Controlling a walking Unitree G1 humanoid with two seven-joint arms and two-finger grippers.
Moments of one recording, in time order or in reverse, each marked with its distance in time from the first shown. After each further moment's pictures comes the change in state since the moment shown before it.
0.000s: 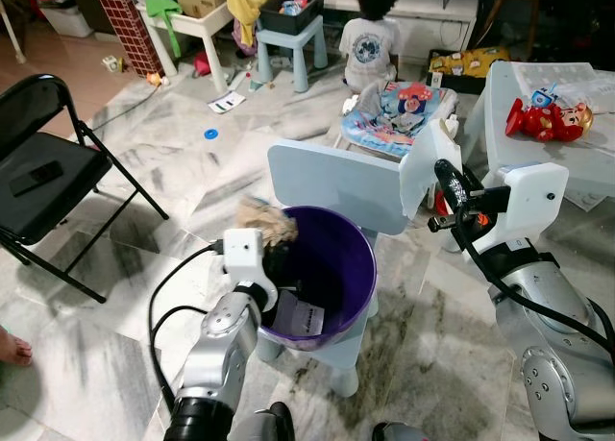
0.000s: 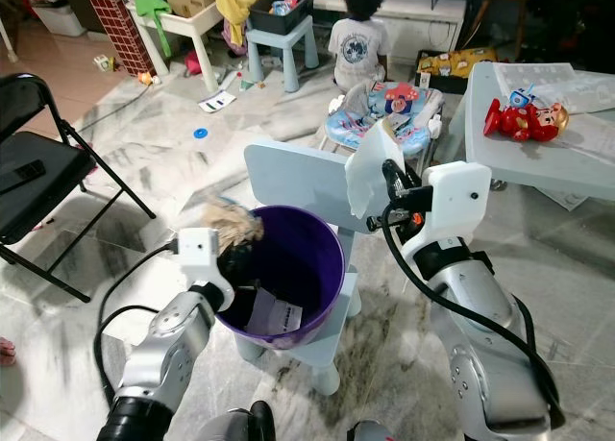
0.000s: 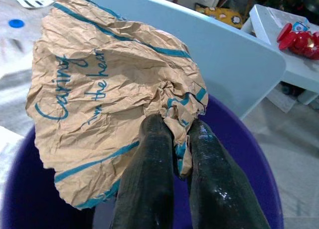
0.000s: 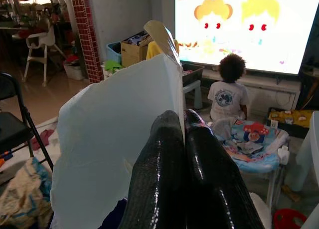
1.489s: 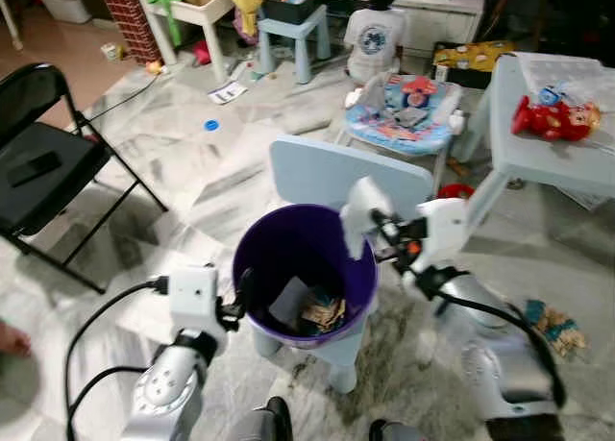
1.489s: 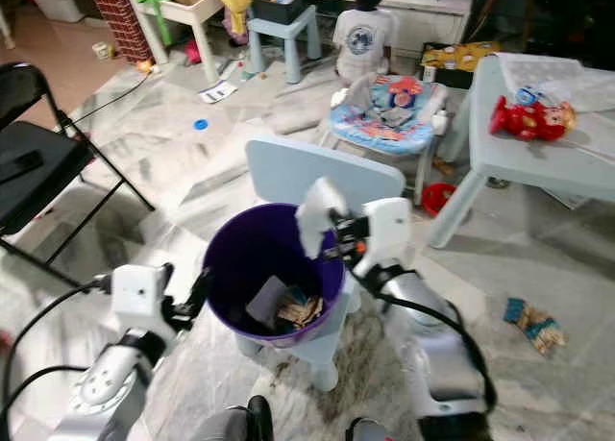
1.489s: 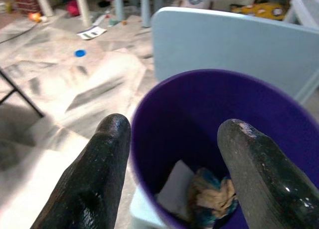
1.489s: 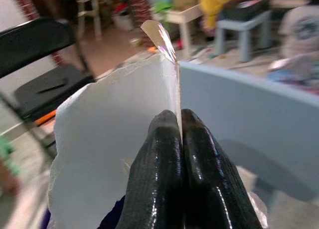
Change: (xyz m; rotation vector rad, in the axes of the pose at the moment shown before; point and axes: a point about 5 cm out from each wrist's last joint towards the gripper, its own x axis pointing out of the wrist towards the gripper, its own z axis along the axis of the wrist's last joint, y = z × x) left arm -0.097 0.033 0.009 0.235 -0.065 0.146; right arm 0.022 0.040 -0.078 0.190 0.225 0.227
